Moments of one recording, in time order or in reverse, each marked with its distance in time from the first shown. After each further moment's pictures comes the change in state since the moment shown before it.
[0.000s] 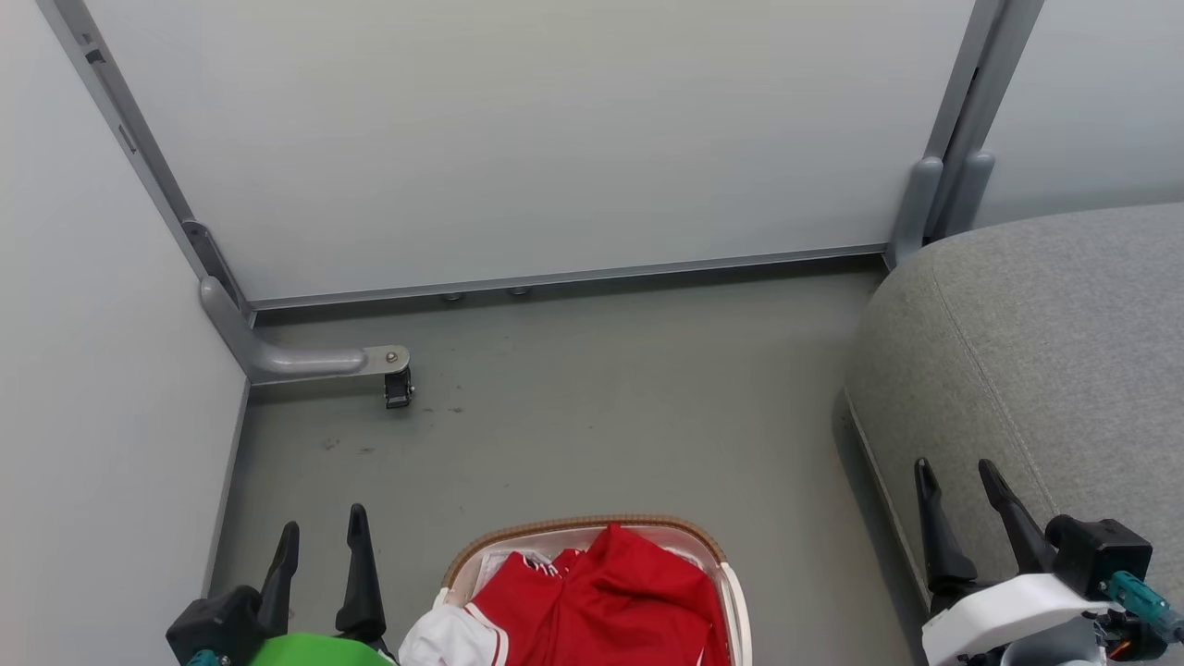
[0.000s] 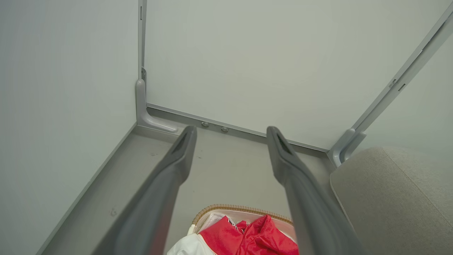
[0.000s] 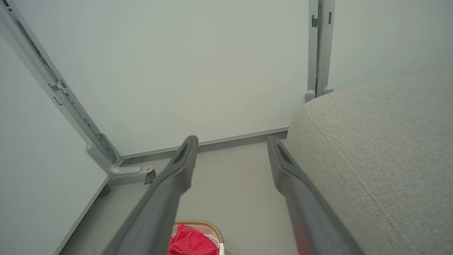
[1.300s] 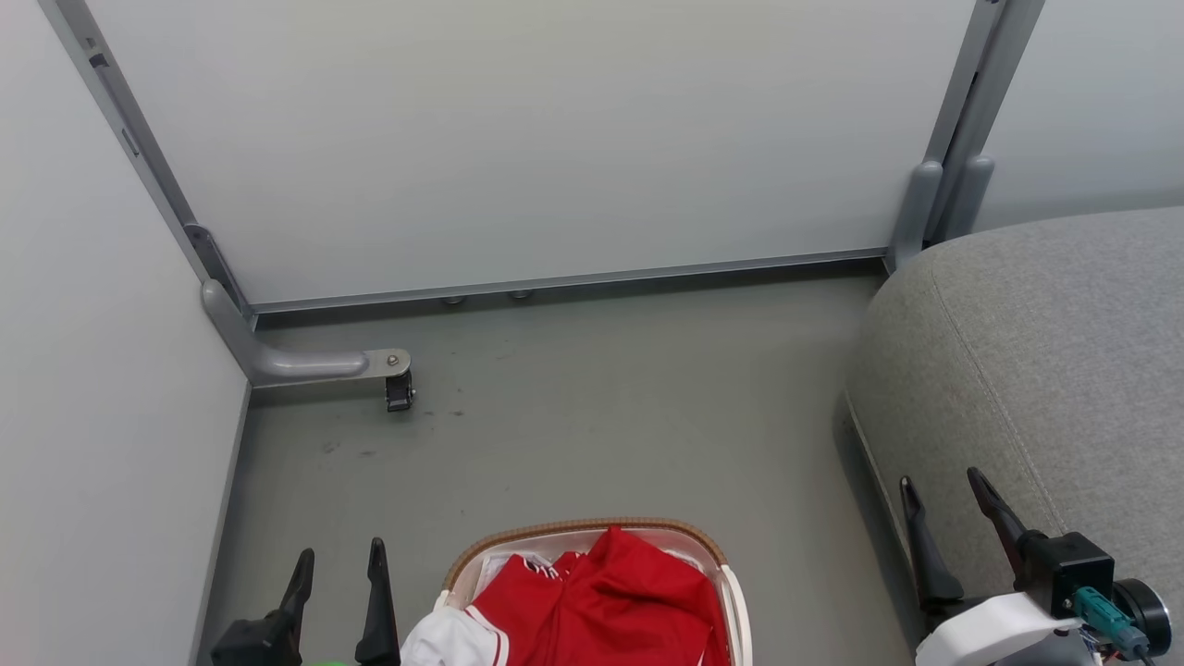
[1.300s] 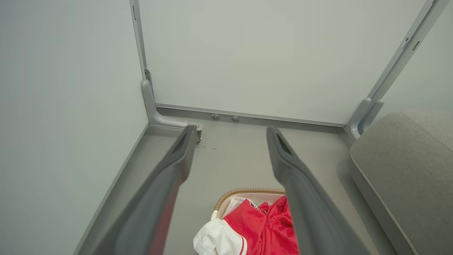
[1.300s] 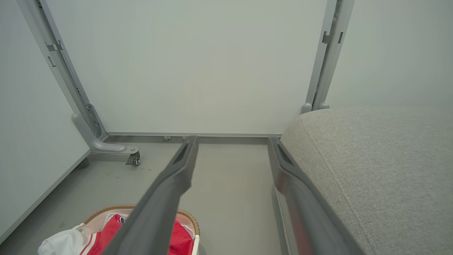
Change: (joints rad) left arm 0.013 0.002 -0.019 0.087 0.154 0.002 -0.050; right arm 0.011 -0.002 0.005 0.026 -0.202 0.000 -0.050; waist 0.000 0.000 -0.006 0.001
